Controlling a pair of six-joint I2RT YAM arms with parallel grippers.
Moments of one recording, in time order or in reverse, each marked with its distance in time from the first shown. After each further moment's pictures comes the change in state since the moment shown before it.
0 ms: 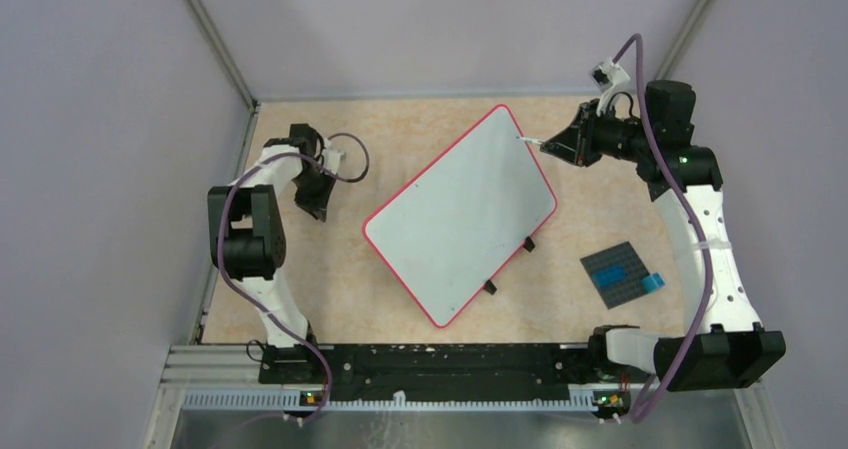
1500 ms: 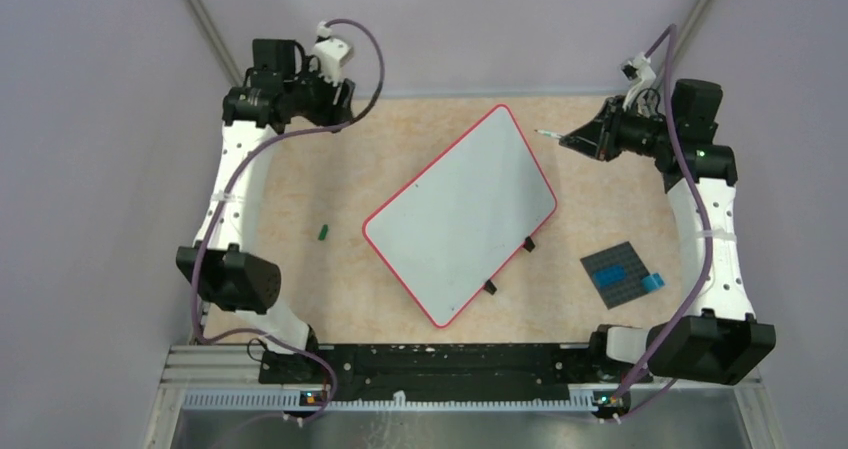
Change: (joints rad) left arm -0.095 -0.204 0.530 -0.028 0.253 0.078; right arm -0.151 0.033 0.002 0.007 -0.164 -0.014
